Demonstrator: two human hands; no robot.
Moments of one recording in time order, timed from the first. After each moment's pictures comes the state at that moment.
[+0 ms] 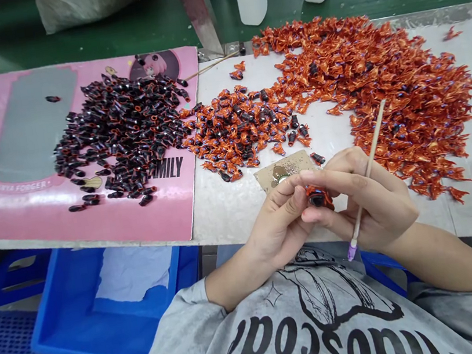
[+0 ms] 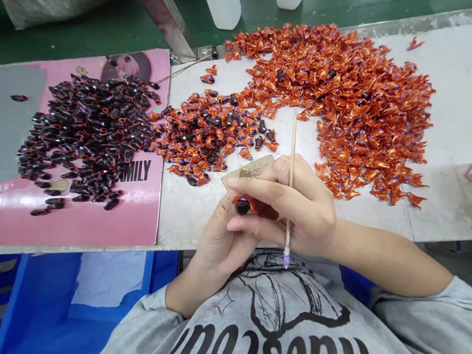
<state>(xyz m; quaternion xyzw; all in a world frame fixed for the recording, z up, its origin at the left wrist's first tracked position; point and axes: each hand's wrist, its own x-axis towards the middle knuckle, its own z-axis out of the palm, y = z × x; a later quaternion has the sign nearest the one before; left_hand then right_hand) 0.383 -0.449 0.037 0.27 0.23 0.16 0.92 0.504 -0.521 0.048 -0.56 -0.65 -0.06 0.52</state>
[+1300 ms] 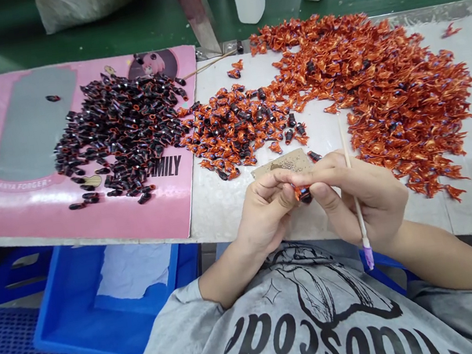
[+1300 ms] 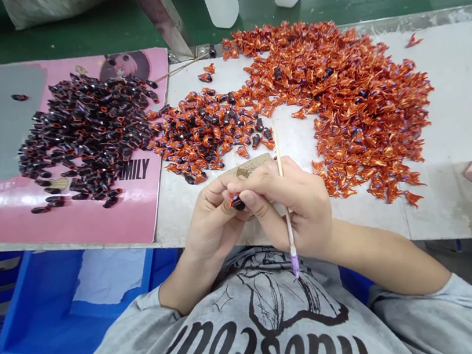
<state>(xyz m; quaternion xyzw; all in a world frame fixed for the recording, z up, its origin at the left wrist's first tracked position) 0.385 -0.437 0.037 0.33 0.23 0.24 0.88 0.499 -0.525 0.052 -0.58 -0.60 0.04 0.56</state>
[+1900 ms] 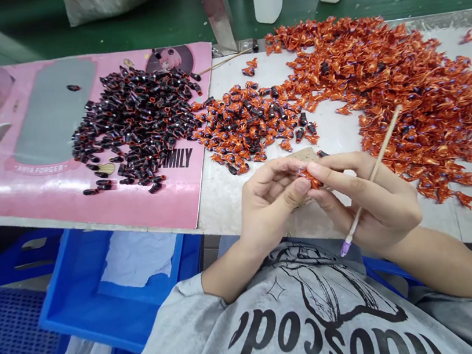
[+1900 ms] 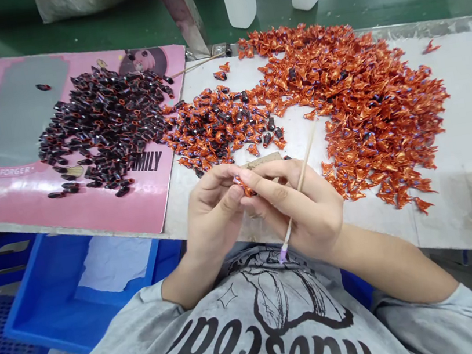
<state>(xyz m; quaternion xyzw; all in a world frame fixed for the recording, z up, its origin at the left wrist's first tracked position) 0.379 -0.438 0.043 0.42 0.24 0.36 0.80 0.497 -0.522 0.049 -0.57 -0.62 -0.07 0.53</state>
